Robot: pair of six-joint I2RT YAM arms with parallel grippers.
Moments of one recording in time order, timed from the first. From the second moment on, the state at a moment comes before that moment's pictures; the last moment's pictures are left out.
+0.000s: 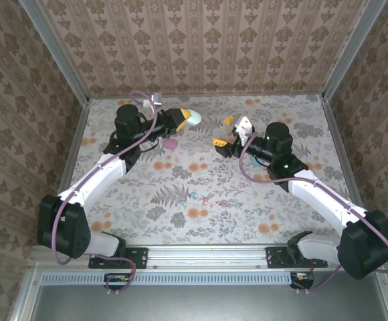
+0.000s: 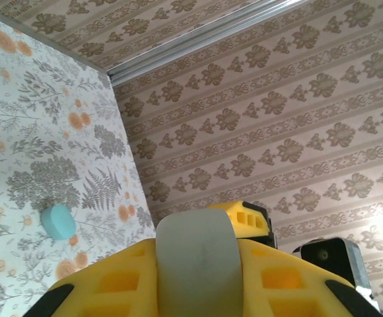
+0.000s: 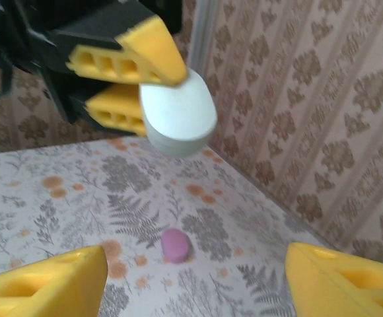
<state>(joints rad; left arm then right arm) -0.42 1.38 1.02 0.32 0.75 -1.16 0.42 1.22 0.84 0.32 -0.49 -0.26</state>
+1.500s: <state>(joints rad) -0.43 1.36 1.00 0.39 0.74 -1.24 0.48 1.55 1.07 0.59 -0.62 -0.16</state>
